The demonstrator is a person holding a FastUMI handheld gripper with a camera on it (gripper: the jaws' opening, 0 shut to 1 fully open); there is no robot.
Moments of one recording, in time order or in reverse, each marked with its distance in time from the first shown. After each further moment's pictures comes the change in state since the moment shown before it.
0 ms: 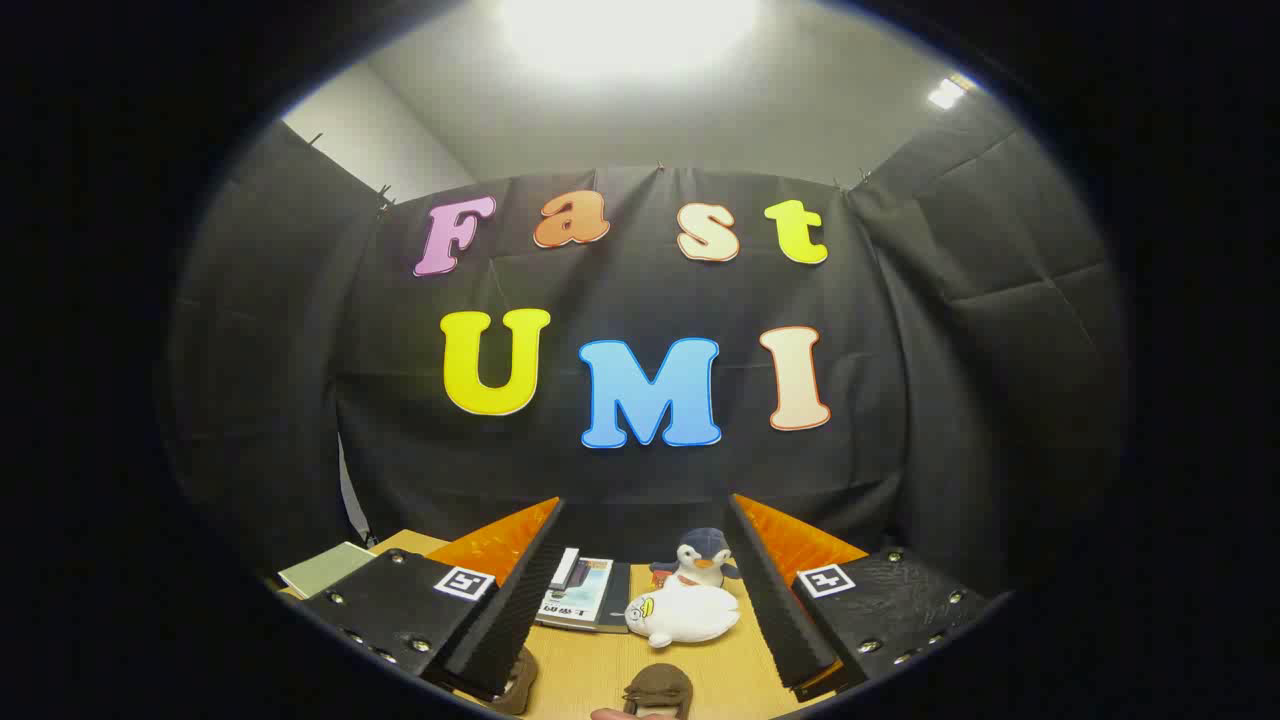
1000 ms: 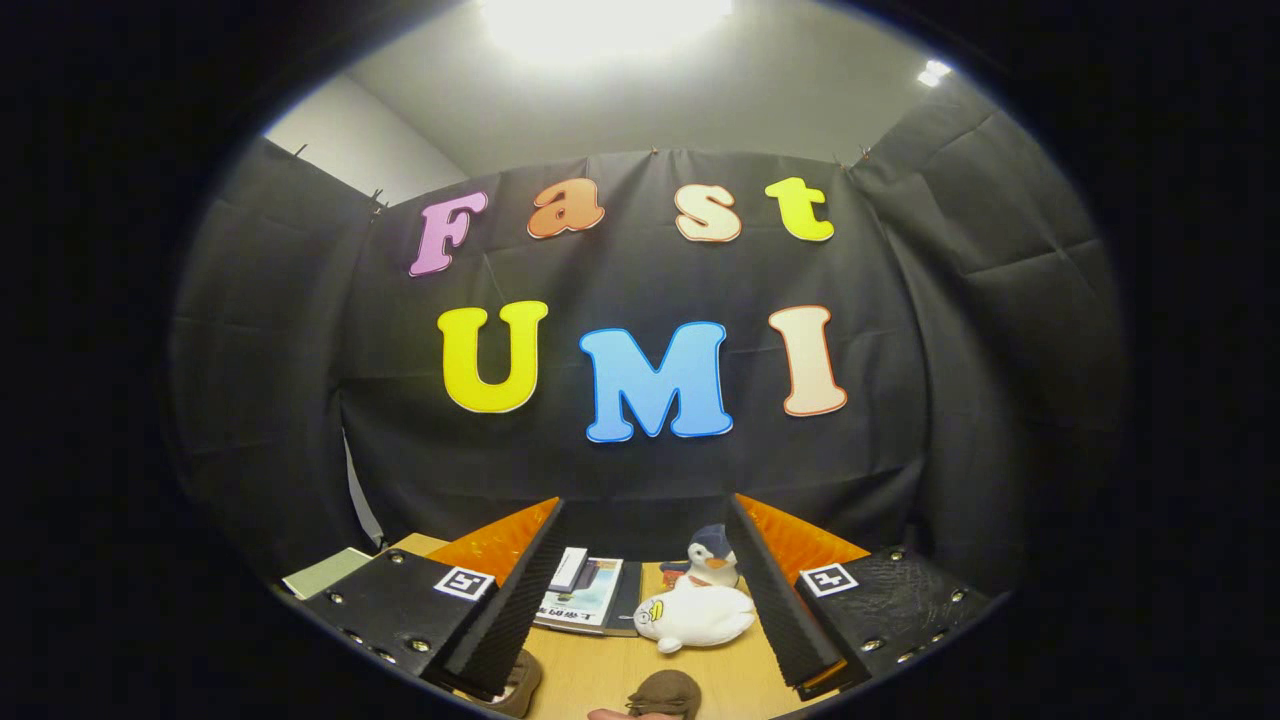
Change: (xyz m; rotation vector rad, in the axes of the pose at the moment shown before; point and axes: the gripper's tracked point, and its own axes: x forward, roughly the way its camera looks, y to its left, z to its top) arm 0.036 -0.007 -0.014 0.051 0.035 0.048
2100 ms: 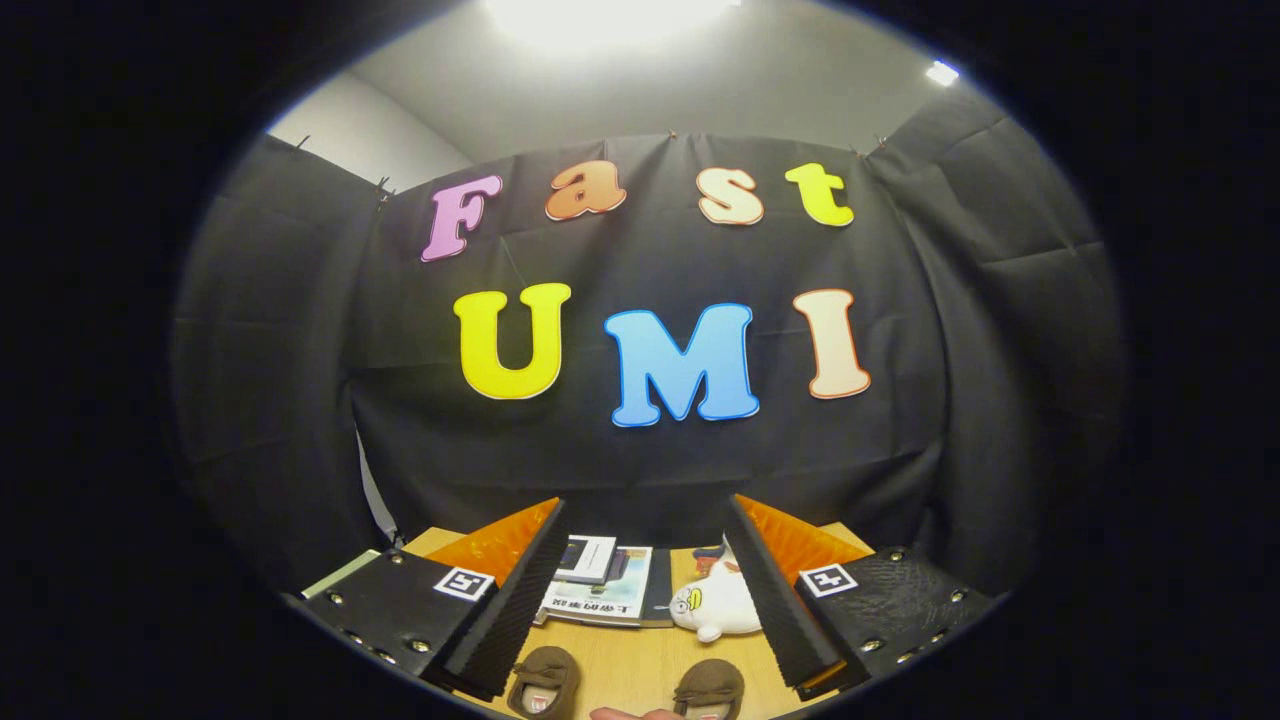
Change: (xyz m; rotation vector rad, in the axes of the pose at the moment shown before) arm 0.010 0.055 -0.020 0.013 0.074 0.037
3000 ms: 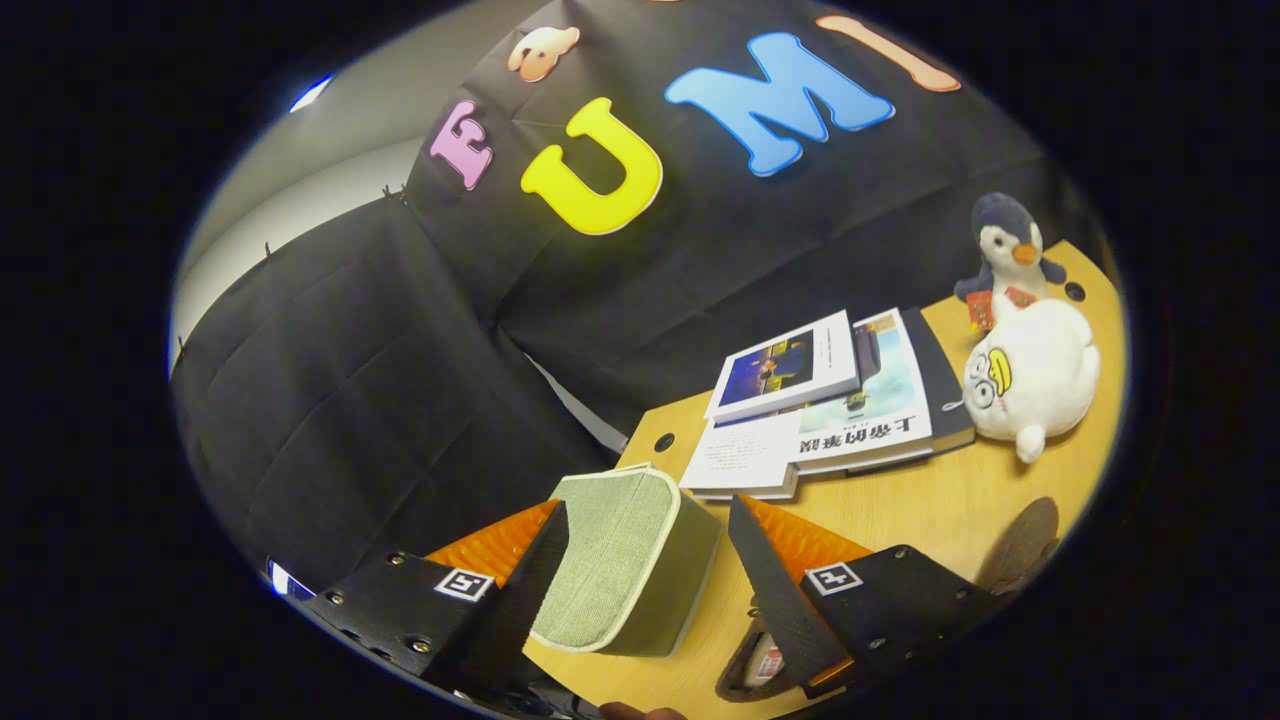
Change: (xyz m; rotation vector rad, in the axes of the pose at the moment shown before) arm 0.049 0.162 -0.183 0.514 0.527 0.589
